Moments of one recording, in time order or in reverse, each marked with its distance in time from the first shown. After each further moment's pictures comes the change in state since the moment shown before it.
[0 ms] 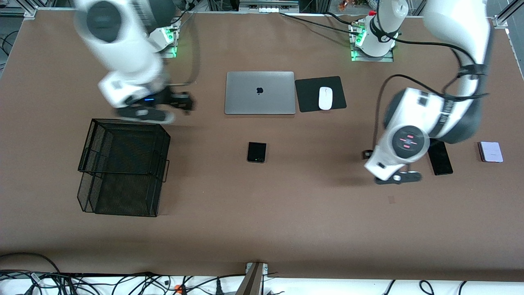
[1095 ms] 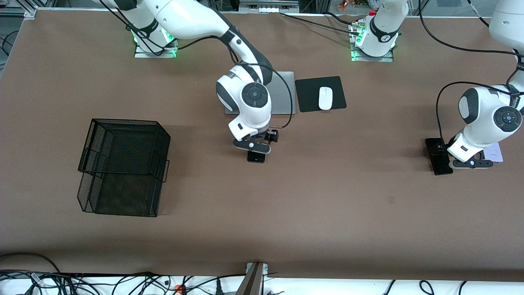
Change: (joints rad) left arm 0.573 -0.009 -0.010 -0.546 0.081 0.868 0.463; right arm 0.199 0.569 -0.018 0.198 -0.022 0.388 0.258
